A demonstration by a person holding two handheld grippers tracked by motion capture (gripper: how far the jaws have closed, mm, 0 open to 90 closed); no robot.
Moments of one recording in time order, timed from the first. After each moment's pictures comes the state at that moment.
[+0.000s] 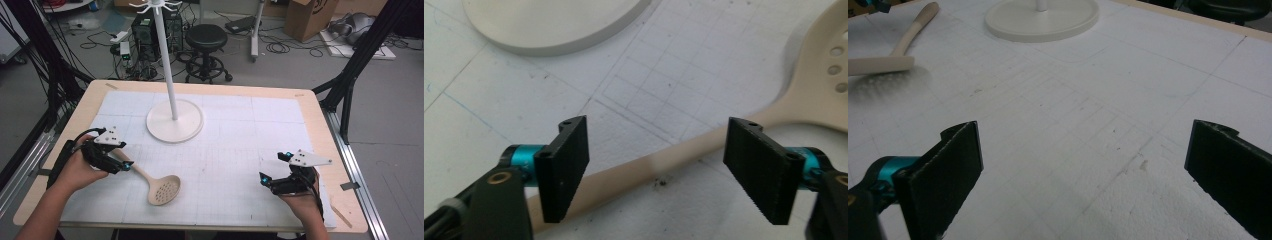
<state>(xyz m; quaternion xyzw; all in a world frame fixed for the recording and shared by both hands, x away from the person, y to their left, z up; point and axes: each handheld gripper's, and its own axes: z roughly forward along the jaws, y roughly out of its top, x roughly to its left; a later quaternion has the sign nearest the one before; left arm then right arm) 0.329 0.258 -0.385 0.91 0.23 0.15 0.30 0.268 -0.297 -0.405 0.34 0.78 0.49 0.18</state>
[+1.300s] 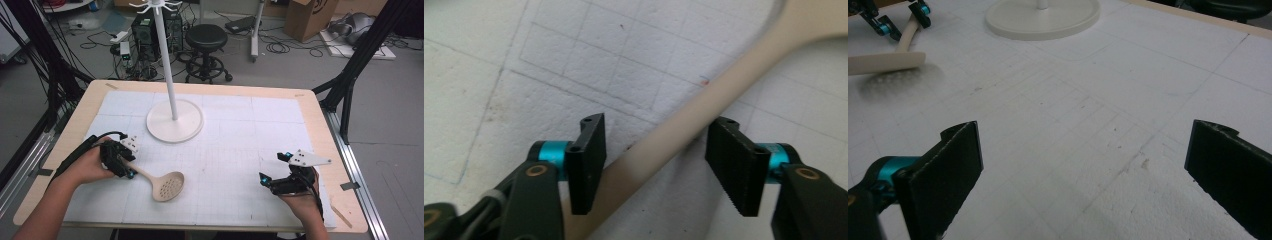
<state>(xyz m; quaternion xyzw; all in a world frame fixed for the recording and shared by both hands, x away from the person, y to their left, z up) 0.353 0.231 -0.413 0.97 0.16 0.03 0.18 0.269 -0.296 -0.406 0.34 0.78 0.49 0.18</state>
